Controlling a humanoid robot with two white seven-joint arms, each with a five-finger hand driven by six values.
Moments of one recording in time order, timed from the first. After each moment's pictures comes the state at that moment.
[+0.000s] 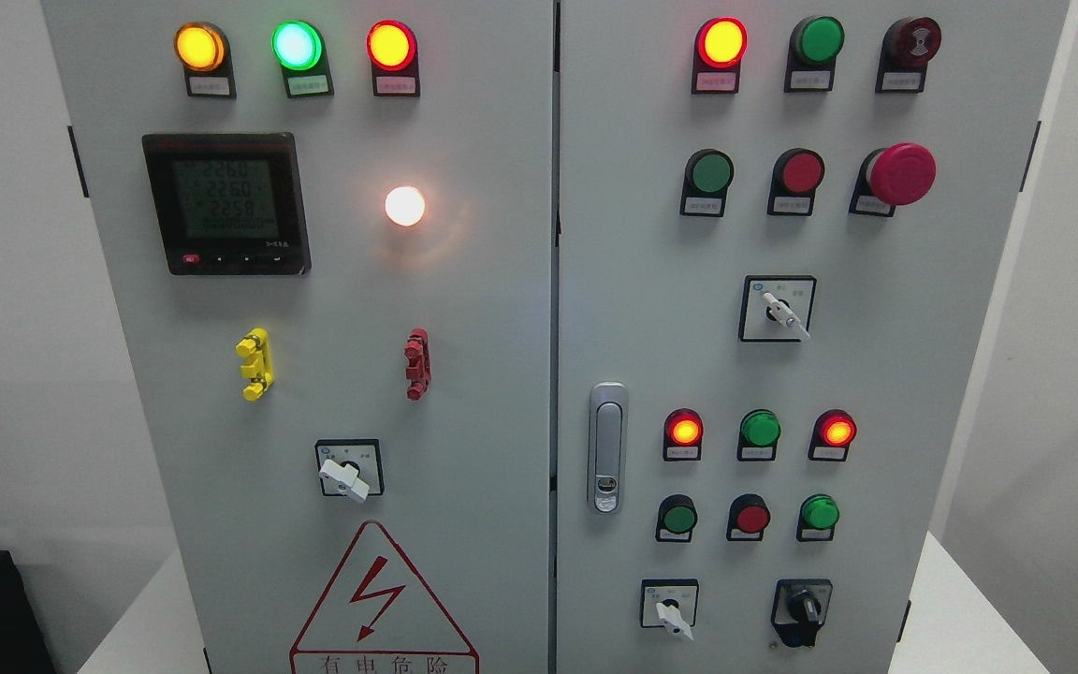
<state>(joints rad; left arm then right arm) 0.03 -0.08 -0.01 -0.09 0.03 -0.03 -0.03 0.21 0.07 0.08 -1.48 0.02 -0.34 -0.20</state>
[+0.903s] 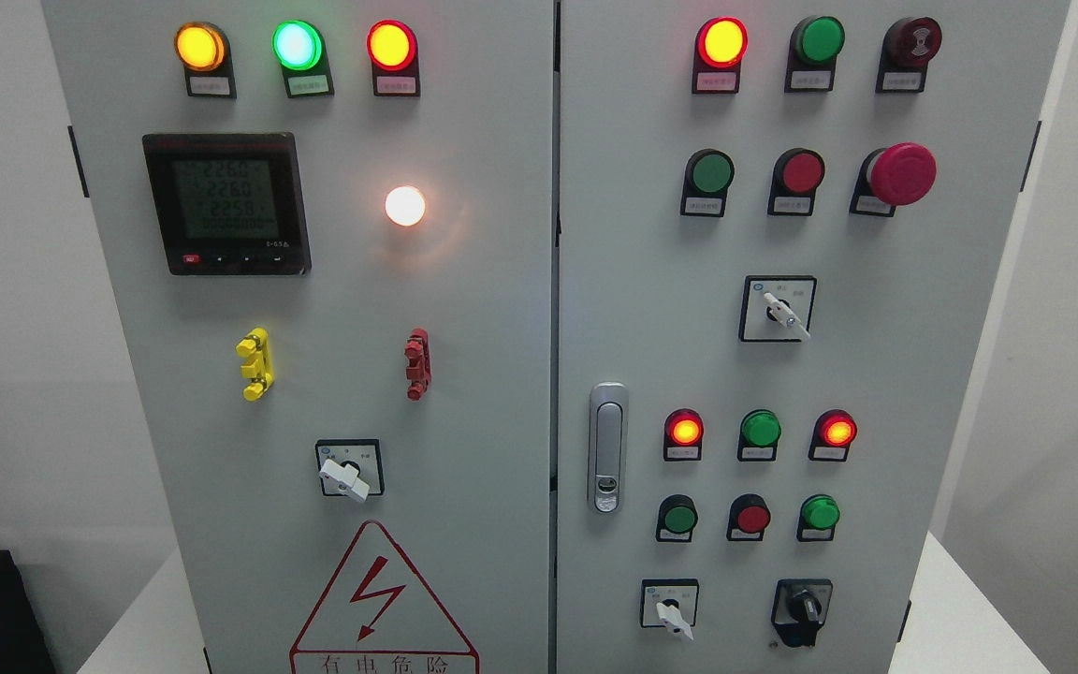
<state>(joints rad) 0.03 -0.08 -0.01 -0.09 0.03 -0.03 -0.03 0.18 0.06 0.07 -1.64 0.02 -0.34 -0.15</state>
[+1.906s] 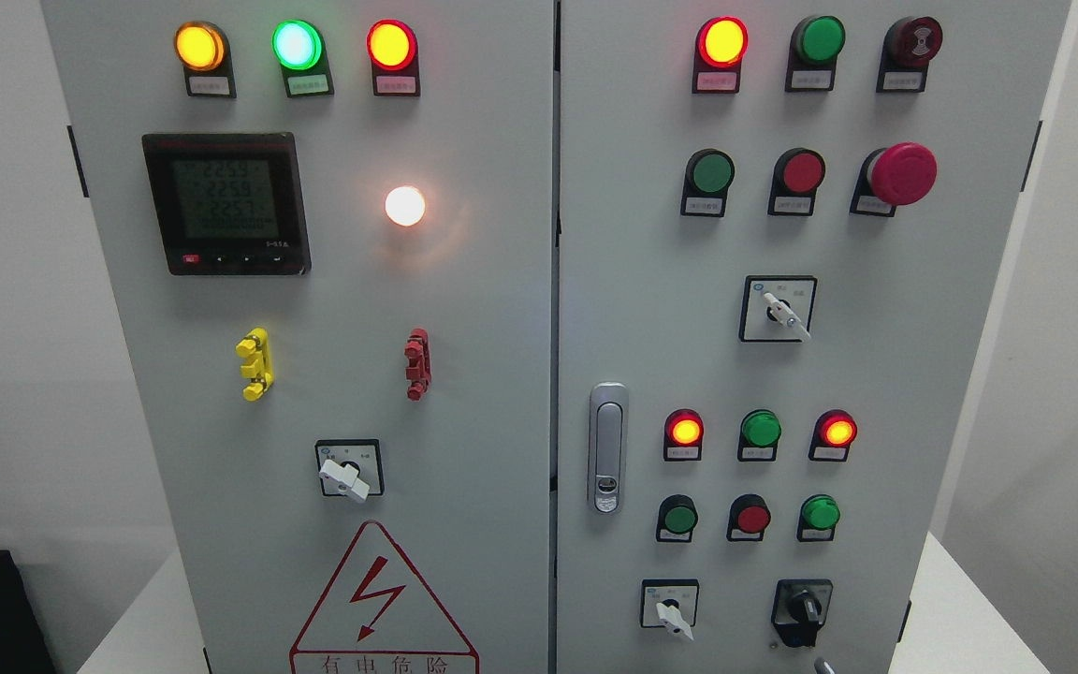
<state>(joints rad) 0.03 -0.08 -0.01 -0.09 0.03 -0.03 -0.03 0.08 0.06 0.05 -1.66 0.02 -0.33 -0.15</state>
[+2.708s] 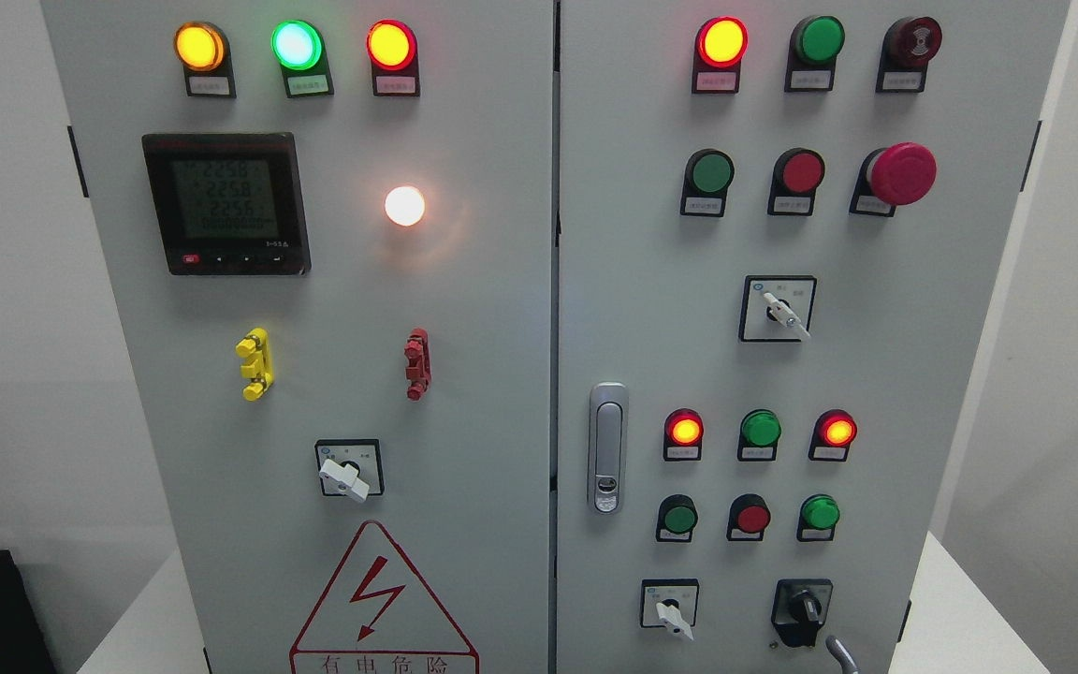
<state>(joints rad) 0.03 -0.08 -0.01 -0.09 0.03 -0.03 -0.03 0.04 0.05 0.04 -1.63 -0.01 -0.30 -0.15</state>
